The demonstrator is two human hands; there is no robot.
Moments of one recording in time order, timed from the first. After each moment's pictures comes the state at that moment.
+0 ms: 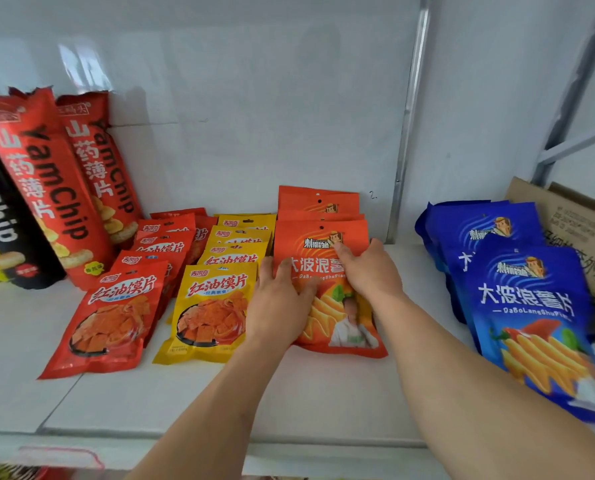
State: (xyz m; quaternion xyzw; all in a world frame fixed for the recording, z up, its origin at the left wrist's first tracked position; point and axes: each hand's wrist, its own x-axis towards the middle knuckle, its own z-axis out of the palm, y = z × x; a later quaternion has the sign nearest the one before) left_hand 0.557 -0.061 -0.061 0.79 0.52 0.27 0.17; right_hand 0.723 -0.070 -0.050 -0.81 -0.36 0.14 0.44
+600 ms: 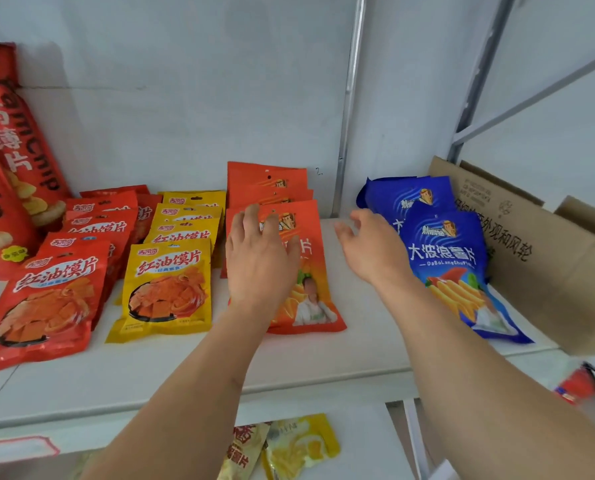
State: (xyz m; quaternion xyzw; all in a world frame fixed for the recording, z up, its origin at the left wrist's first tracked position) left_hand 0.576 -0.094 -0.042 0.82 0.43 0.37 0.05; right_hand 0.723 -0.171 -0.017 -0.85 -0.42 -0.04 0.33
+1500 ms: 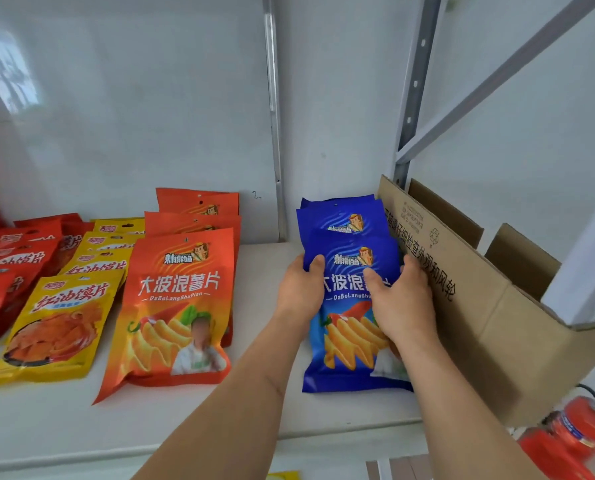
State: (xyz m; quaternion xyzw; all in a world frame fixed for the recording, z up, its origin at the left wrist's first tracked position) left_hand 0.780 -0.161 -0.055 0.62 0.40 0.34 0.59; right_hand 0.886 -0.259 -0.061 -0.83 -0.27 0.03 0.48
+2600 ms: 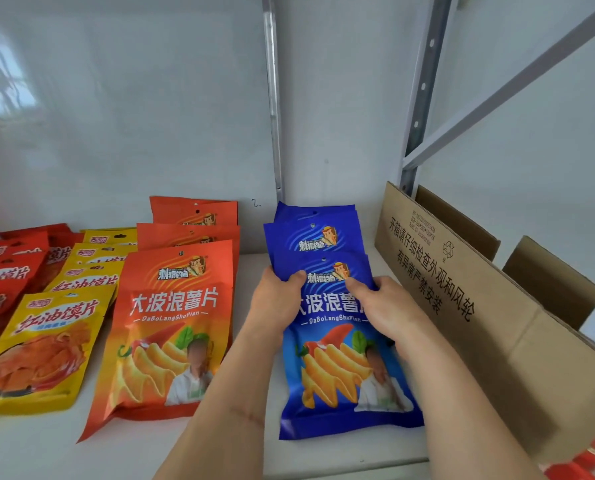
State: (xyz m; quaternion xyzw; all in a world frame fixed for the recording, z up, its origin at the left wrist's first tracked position) left_hand 0.756 -0.121 -0.057 0.59 0.43 0.34 0.59; right_hand 0.890 -0.229 -0.050 -0.80 -0.29 0.26 0.46
